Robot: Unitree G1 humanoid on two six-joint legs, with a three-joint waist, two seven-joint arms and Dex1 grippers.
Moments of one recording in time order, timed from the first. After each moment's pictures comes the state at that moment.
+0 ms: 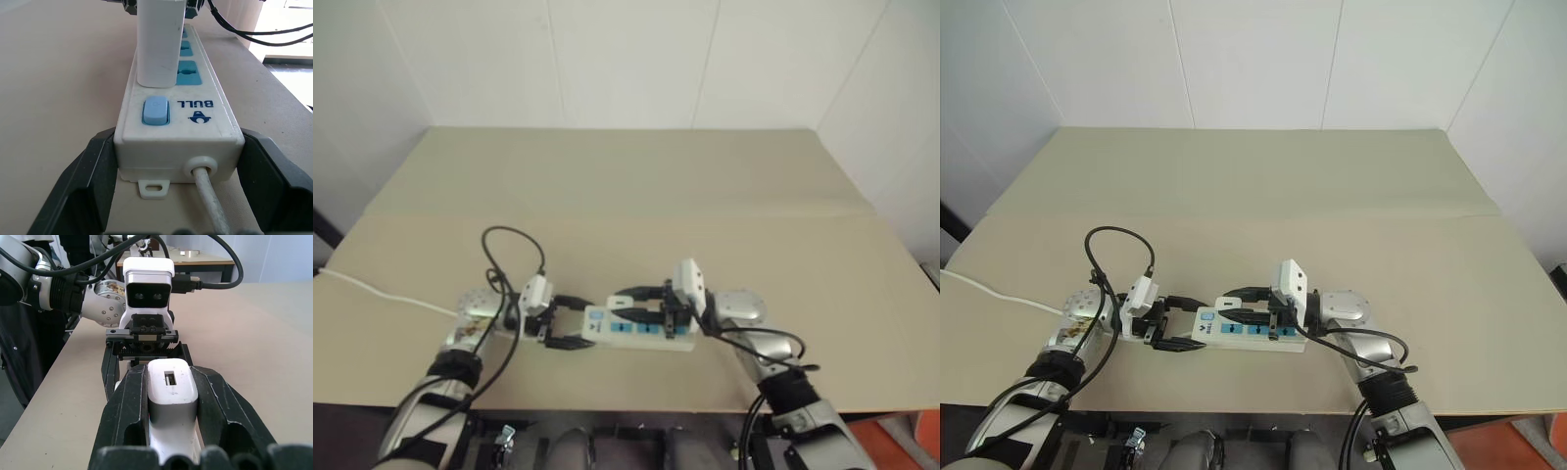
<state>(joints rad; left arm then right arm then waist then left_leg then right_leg) -0.54 0.51 -0.17 0.72 -0.38 -0.33 -1.61 -0.43 -0.31 0.25 0.16 0.33 0.00 1.16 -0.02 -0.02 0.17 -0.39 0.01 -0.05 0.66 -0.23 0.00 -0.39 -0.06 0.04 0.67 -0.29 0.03</state>
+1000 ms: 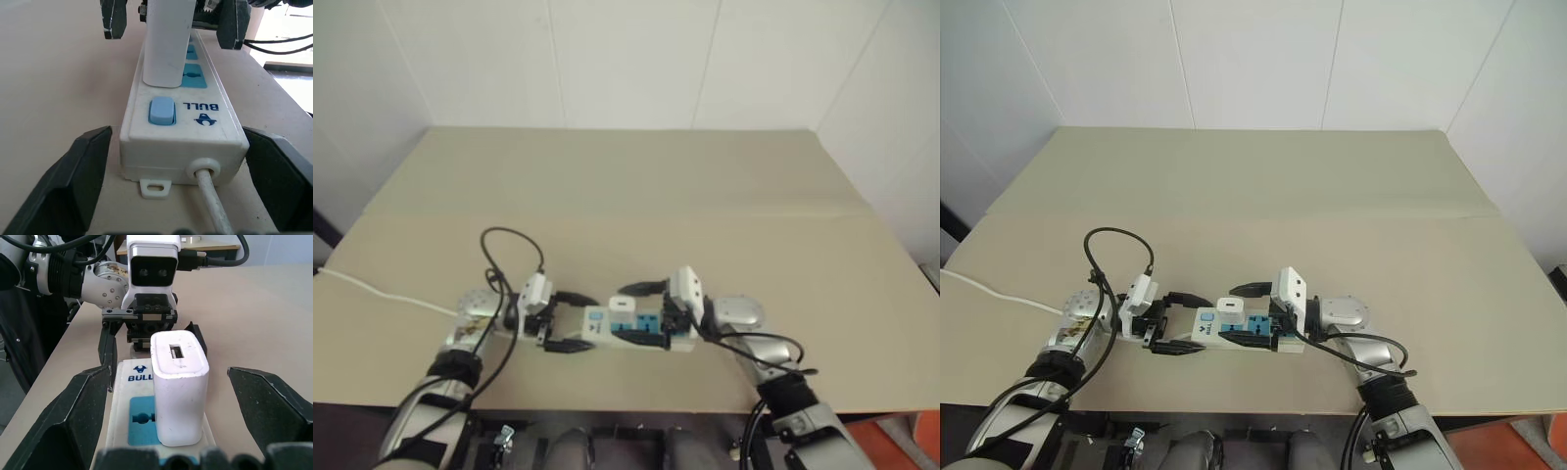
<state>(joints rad) -0.54 0.51 -0.16 0.71 -0.40 -0.28 -1.61 -0.42 -0.31 0.25 0.19 0.30 -0.03 1.17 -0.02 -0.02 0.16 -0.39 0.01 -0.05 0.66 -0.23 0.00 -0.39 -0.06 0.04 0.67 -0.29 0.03</state>
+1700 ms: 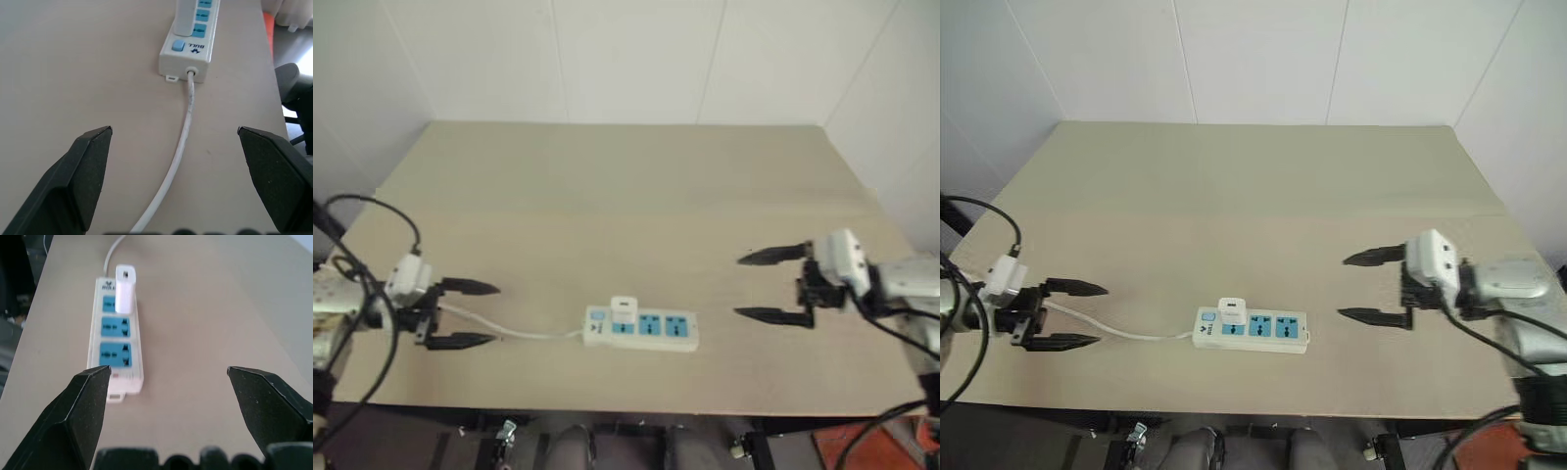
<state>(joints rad) -0.30 1.12 -0.01 0.47 -0.67 -0.18 -1.61 -0.29 -0.97 -0.17 -0.03 0.48 0.06 1.44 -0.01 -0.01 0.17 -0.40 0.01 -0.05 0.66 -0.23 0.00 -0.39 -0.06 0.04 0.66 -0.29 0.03</state>
